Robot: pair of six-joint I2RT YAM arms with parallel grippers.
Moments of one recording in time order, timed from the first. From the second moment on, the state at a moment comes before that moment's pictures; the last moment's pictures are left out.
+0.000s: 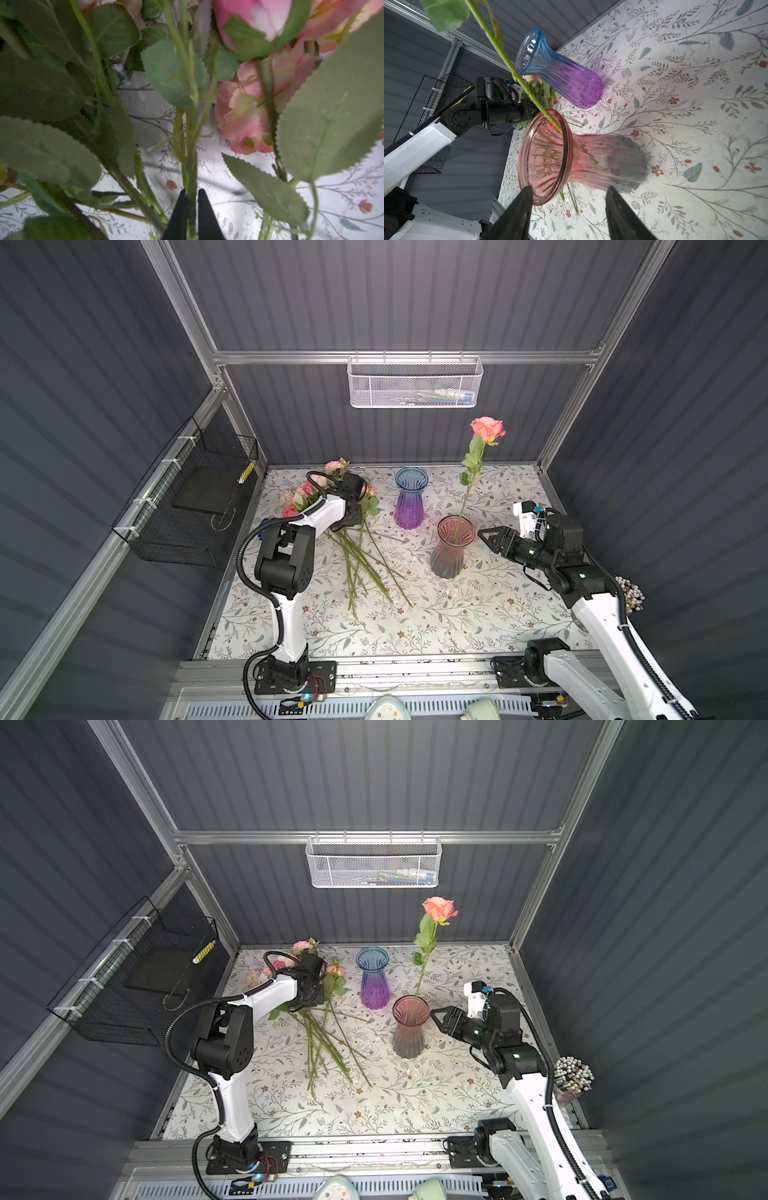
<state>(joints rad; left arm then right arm) -0.33 2.01 1.49 -0.66 -0.24 -0.34 0.10 0.84 0.75 -0.45 -0.57 0.59</state>
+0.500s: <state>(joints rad) -0.33 1.84 1.49 -0.64 -0.03 -0.38 0.10 0.83 0.75 -0.46 -0.57 0.59</state>
